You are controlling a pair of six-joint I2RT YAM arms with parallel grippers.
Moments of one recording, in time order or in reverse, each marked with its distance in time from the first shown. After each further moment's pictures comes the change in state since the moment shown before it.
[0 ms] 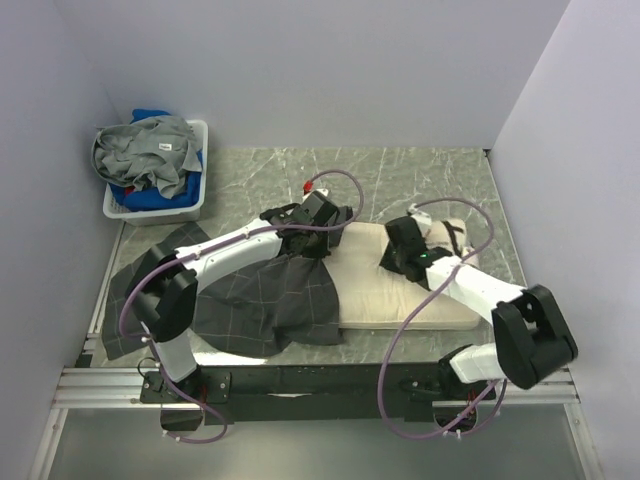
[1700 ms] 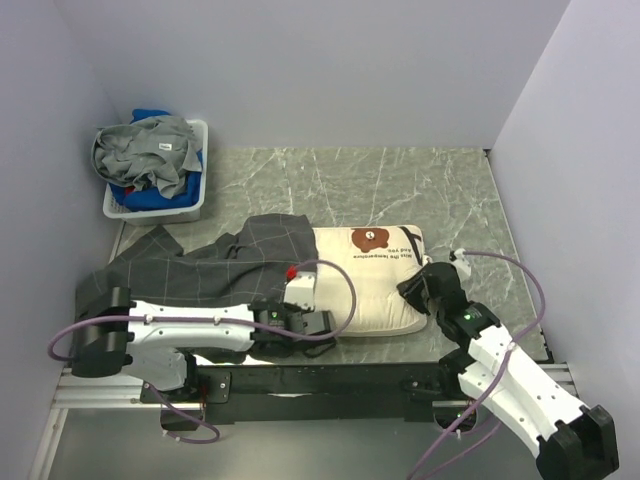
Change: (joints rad) left arm -0.587 -0.372 -0.425 -0.254 -0.364 -0.565; right arm -0.003 -0.641 -0.338 -0.194 -0.041 0.321
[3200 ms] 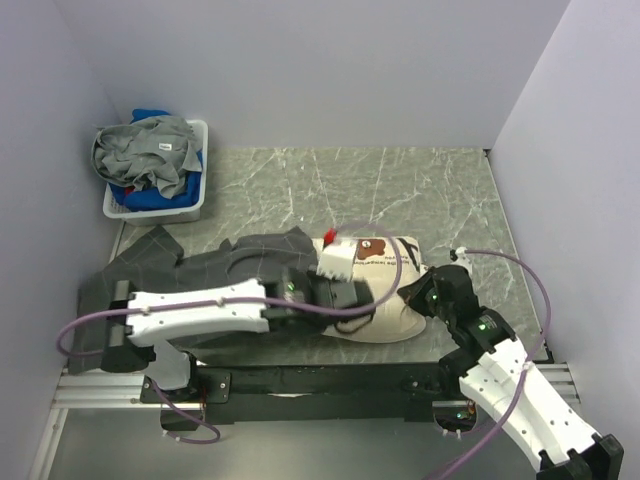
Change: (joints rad) left arm -0.026 0.161 0.470 -0.270 -0.124 0.138; right arm 0.000 -0.161 0.046 -0.104 -0.145 -0.070
